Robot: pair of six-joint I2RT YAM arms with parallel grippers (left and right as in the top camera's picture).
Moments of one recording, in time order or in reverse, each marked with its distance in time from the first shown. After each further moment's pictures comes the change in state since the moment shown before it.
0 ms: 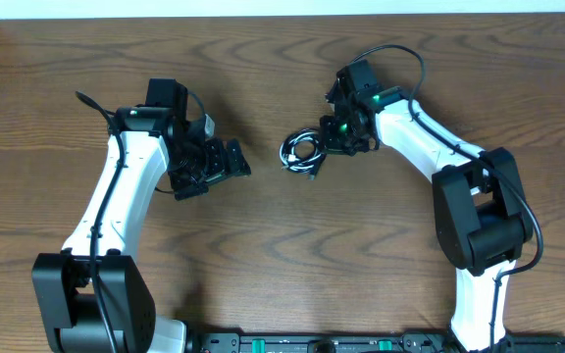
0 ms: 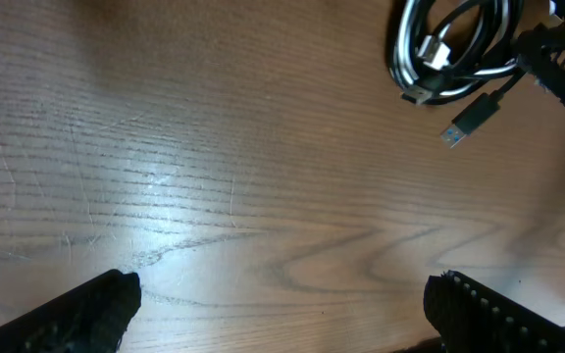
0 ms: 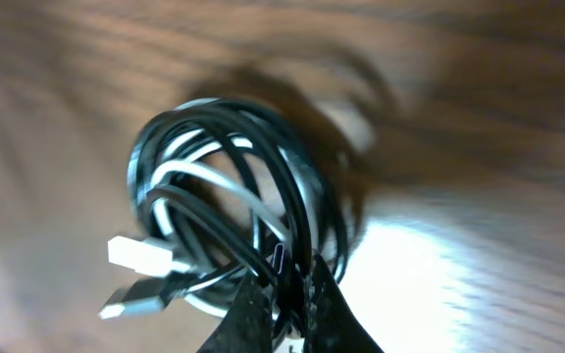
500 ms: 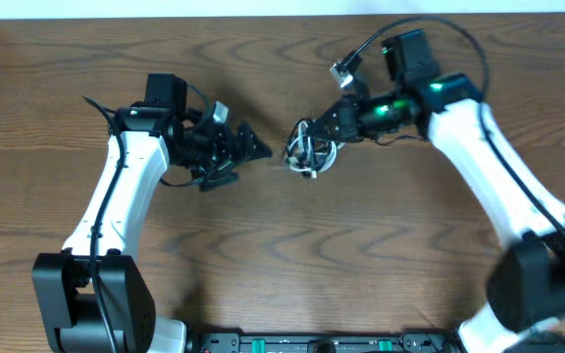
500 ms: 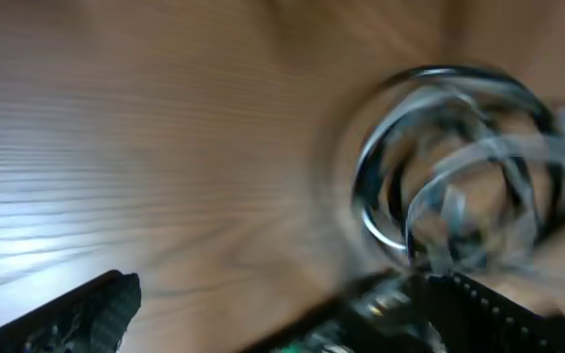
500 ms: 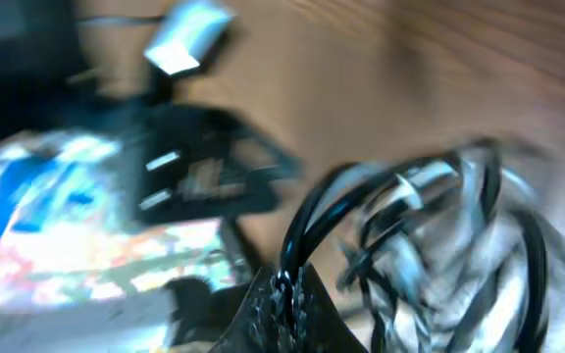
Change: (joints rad) left arm 0.000 0.000 -0.001 0.110 0.360 -0.072; right arm -0.074 -0.352 0.001 -0.146 -0.573 -0.132
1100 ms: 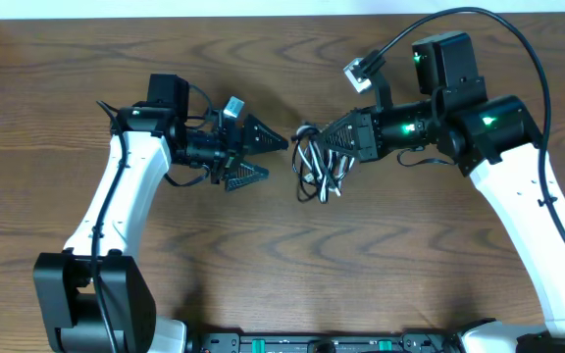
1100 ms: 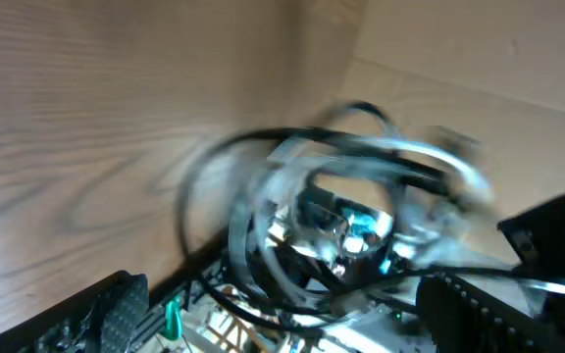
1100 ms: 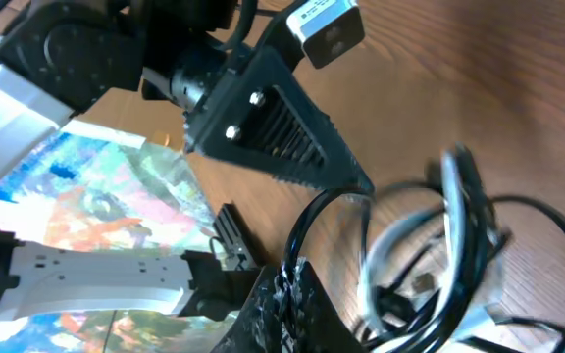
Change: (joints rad) left arm -0.019 0.000 0.000 -0.014 0.387 -0.009; right arm 0.037 -0.255 0.005 -0.108 0.105 -0.046
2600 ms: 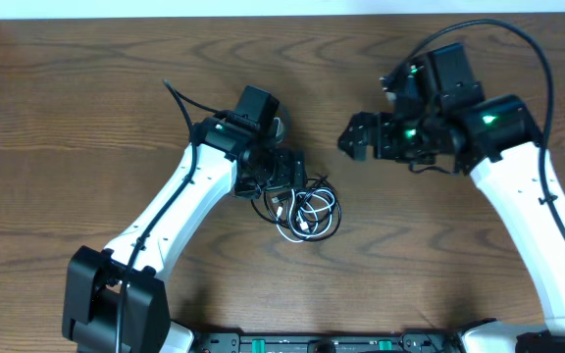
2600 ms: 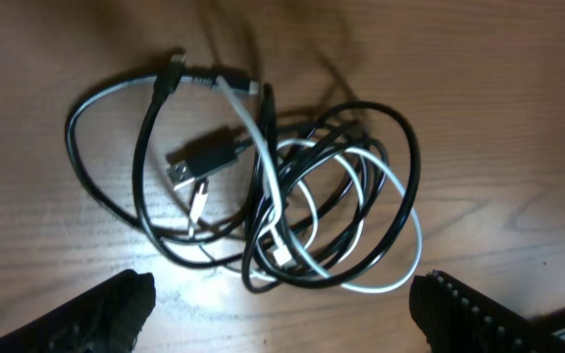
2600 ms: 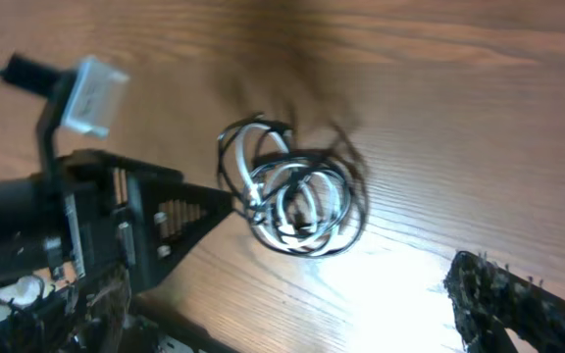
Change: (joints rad) left arm -0.360 0.000 -0.001 0.078 -0.847 -0.102; right arm -0.031 0.003 0.000 -0.208 0.533 0.180
